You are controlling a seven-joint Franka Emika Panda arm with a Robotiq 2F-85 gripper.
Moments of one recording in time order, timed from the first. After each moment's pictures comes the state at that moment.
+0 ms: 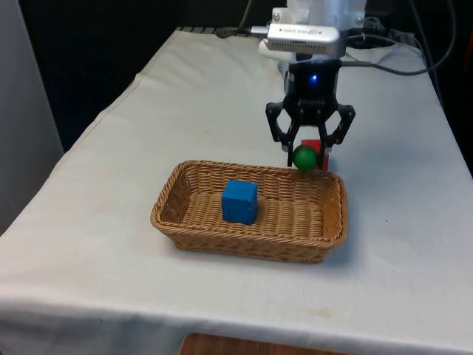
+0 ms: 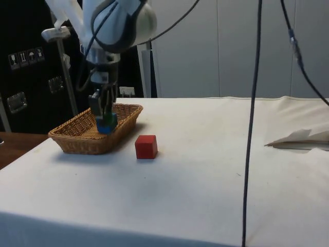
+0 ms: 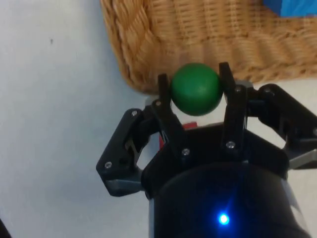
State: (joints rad) arm 0.30 0.53 -0.28 -1.89 0.18 2.58 -0.16
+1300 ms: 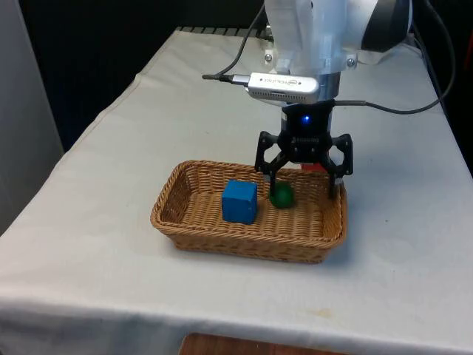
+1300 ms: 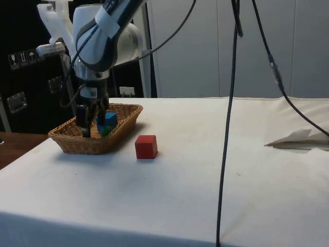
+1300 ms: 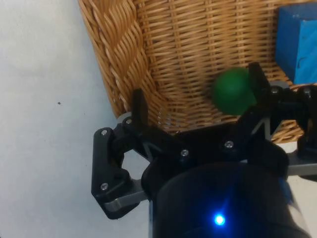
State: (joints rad) arm 0.28 0.73 -0.28 -1.68 0.29 2.56 -0.20
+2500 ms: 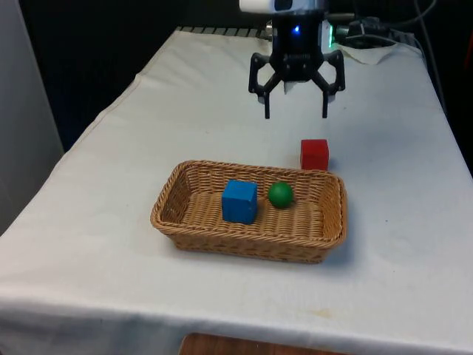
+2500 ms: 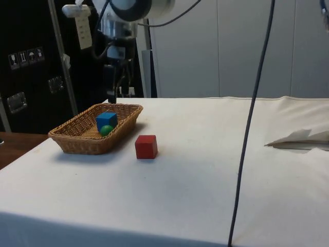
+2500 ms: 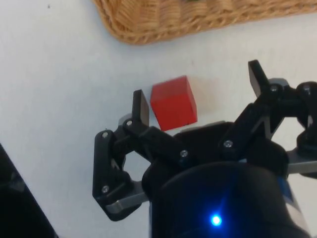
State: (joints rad) arm 0.29 0.33 -0.30 -2.05 0.23 2.55 -0.24
